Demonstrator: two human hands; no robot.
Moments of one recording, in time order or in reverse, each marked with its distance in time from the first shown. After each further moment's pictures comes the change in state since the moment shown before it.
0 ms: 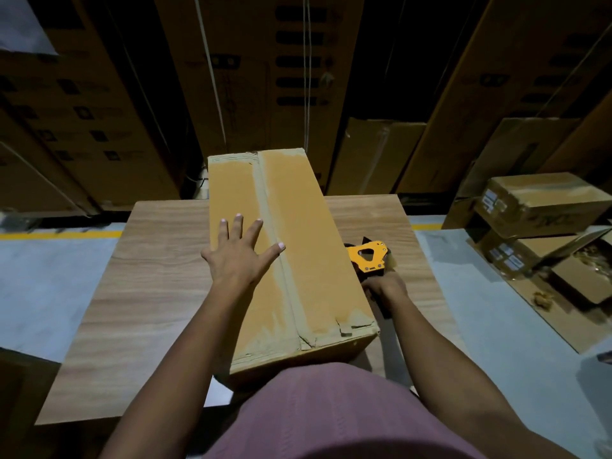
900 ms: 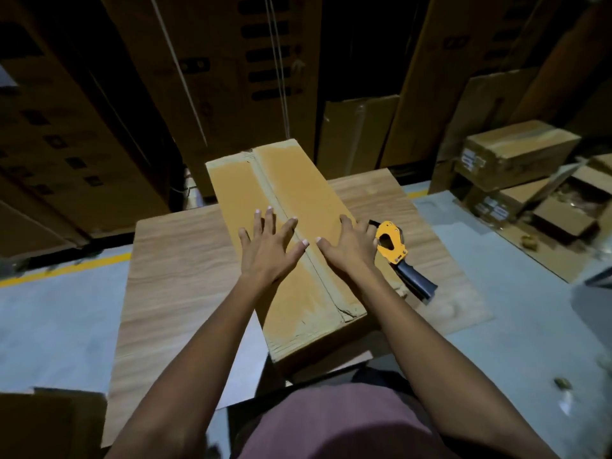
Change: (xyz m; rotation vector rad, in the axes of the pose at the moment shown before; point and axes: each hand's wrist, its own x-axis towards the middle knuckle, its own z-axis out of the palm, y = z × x) left_hand 0.001 -0.016 -0.004 0.018 0.023 0.409; right_hand -0.140 -0.088 0.058 -0.327 0.274 -0.471
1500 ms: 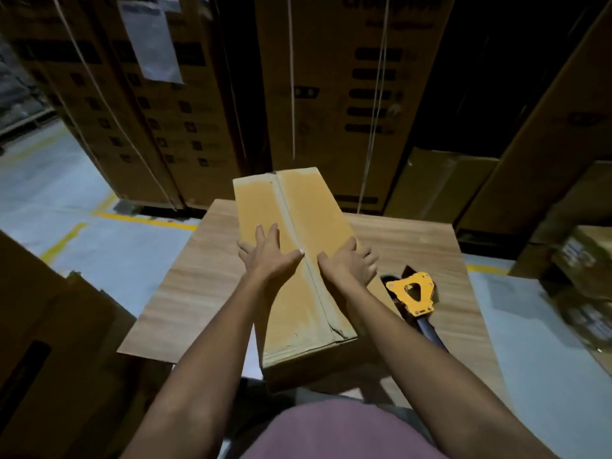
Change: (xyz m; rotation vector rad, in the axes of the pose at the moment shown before) left_hand -0.041 0.005 -0.021 -0.397 0.010 -0.677; right_hand -0.007 -0.028 0.000 0.042 -0.132 -0.088
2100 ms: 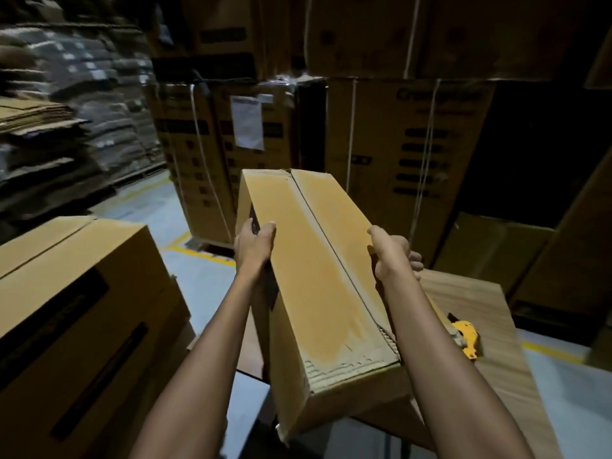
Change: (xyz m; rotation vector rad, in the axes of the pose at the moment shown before) left_hand -0.128 -0.037 -0.161 -0.817 0.493 -0.089; right_hand -0.079 -0.068 -0.111 0.829 -0.053 0.150
